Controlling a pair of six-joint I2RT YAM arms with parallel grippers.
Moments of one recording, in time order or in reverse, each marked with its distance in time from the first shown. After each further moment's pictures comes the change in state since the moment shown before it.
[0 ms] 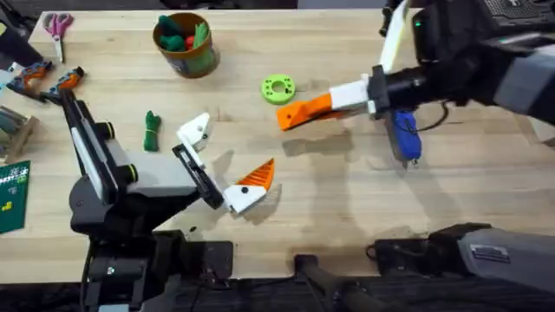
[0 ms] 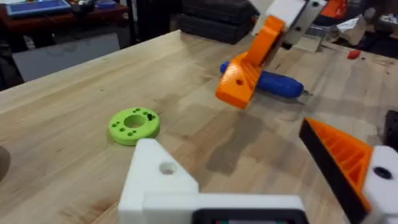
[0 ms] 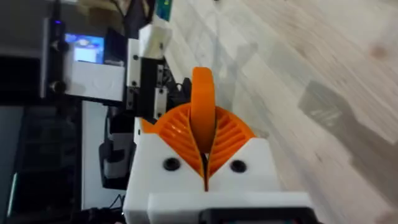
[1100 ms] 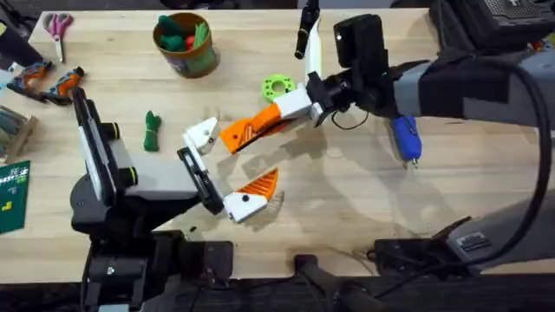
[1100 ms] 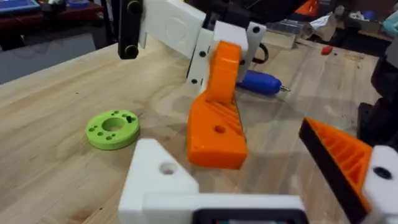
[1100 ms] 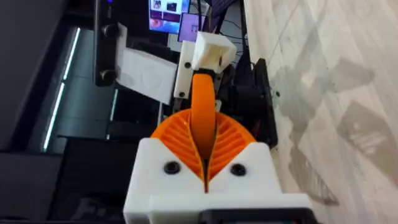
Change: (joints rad) left arm 0.000 0.000 0.000 -0.012 0.085 0.001; right arm 0.260 0.325 -0.001 0.749 -0.325 0.514
